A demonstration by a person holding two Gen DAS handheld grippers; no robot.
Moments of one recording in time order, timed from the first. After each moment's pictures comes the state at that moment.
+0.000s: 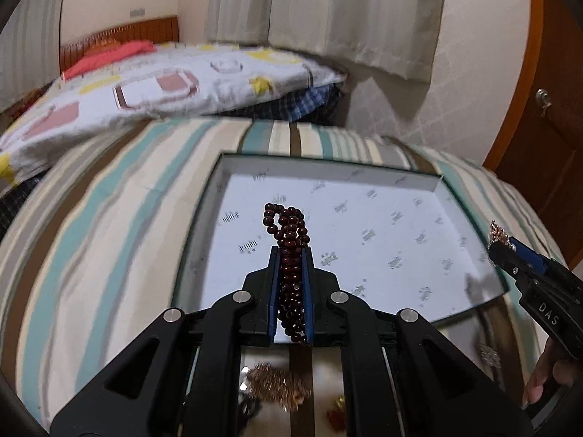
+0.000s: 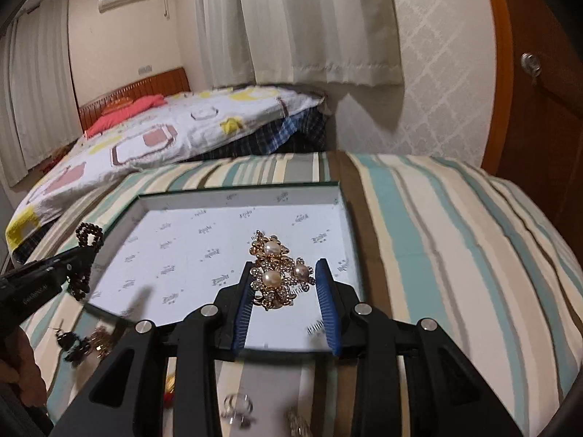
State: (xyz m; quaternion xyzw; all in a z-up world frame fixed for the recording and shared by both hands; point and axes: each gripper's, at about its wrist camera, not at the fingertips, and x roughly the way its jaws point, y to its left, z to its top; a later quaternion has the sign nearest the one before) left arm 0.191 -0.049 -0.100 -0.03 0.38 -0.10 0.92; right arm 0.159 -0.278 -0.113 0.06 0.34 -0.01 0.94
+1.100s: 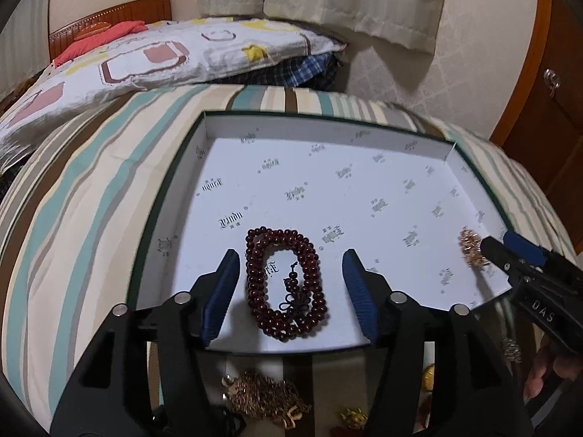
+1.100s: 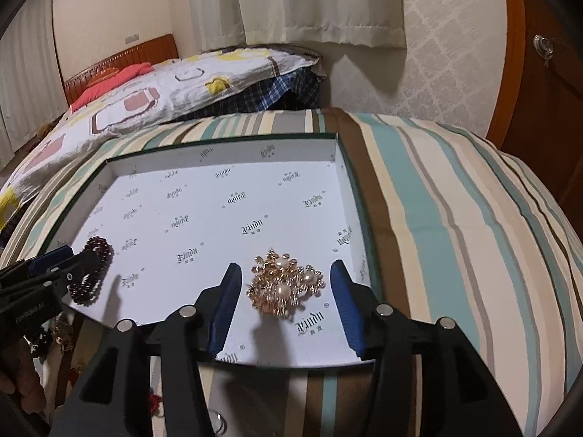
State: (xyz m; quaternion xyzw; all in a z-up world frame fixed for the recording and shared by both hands) left arm 0.195 -0.058 -0.127 -0.02 0.41 -0.10 0.91; right arm 0.166 -0.280 -0.133 0.04 0.38 -0.02 0.92
